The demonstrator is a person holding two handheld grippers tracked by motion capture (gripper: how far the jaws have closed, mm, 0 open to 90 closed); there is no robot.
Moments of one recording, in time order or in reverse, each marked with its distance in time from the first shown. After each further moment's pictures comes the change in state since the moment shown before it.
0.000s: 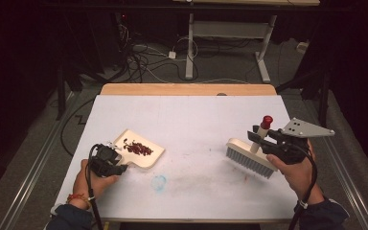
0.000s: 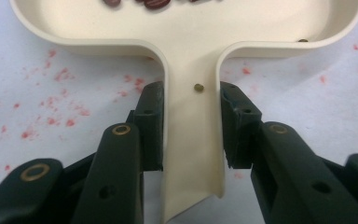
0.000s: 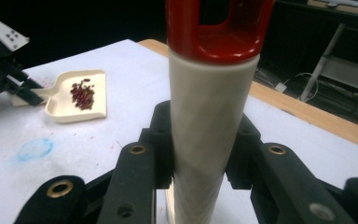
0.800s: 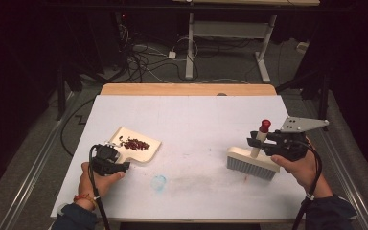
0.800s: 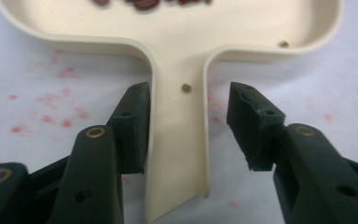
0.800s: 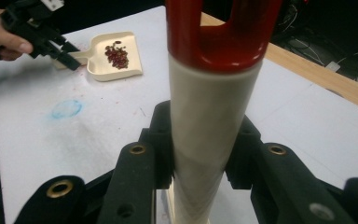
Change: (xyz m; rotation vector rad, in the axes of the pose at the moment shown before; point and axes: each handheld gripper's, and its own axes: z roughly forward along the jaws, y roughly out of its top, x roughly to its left) left arm -0.006 -0.002 0.005 -0.062 -0.012 -0.141; right arm -0.025 -0.007 0.010 0.121 0.185 -0.024
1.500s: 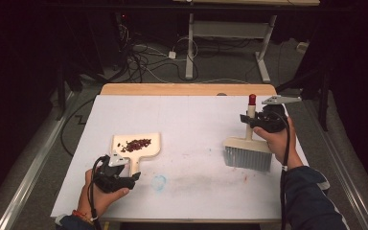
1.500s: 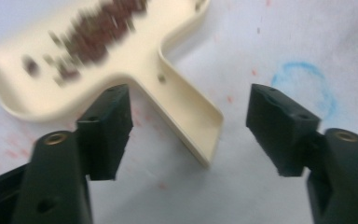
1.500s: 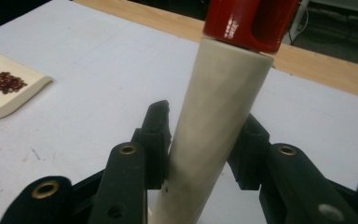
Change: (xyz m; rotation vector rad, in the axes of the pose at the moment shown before) left arm -0.040 -0.030 -0.026 -0.233 0.024 0.303; right arm -0.063 0.011 0.070 0.080 -0.245 0.213
